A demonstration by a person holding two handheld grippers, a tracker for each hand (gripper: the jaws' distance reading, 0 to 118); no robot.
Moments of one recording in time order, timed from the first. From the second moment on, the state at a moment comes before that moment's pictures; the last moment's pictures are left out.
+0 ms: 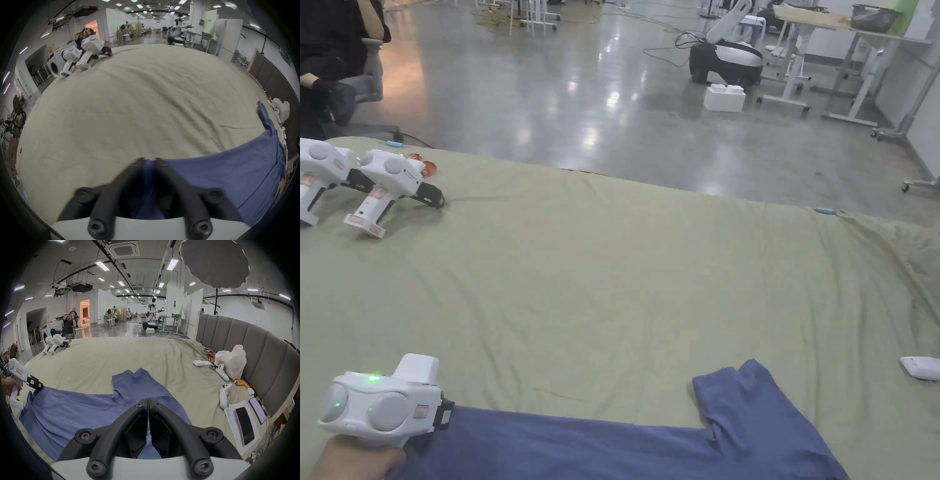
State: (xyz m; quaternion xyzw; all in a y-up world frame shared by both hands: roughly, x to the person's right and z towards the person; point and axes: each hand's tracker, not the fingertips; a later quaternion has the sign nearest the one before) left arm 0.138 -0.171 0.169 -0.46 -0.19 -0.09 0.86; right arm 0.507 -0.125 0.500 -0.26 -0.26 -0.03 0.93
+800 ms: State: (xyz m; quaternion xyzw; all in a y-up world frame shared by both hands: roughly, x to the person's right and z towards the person) left arm 0.107 -0.138 0.195 -0.39 -0.19 -0.07 0.90; right arm 0.687 -0.207 0.338 -0.49 -0.21 -0.13 0.84
